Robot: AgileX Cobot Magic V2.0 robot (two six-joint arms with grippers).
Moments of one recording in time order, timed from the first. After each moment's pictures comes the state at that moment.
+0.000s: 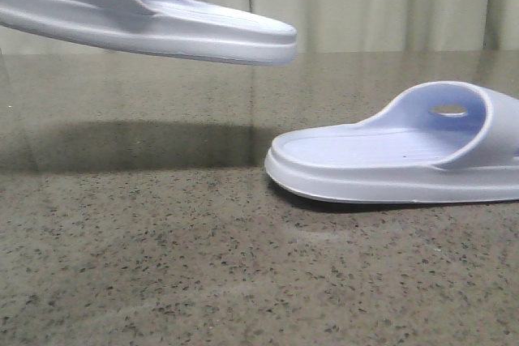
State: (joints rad) left arm -0.18 0.88 -0.61 -1.05 0.39 0.06; right arm 0.02 1.03 -0.44 0.70 0.25 0.34
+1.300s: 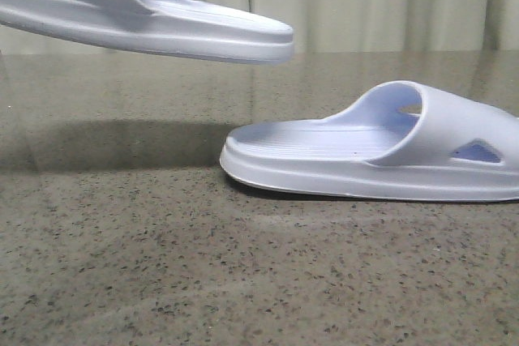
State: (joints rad) left arm -0.18 0.88 -0.61 -1.05 0.38 0.06; right arm 0.08 1.05 -0.47 0.75 0.40 0.09
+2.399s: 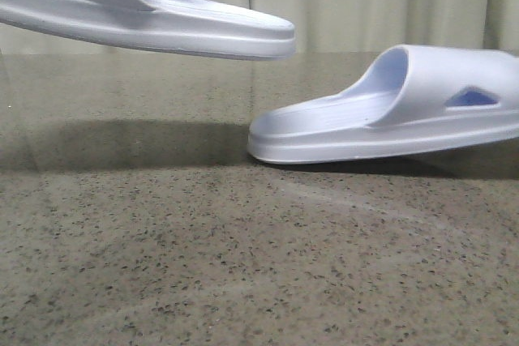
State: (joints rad) left arm -0.18 0.88 -0.61 -1.05 0.38 0.06; right arm 0.08 0.92 -0.52 0.66 0.32 0.07
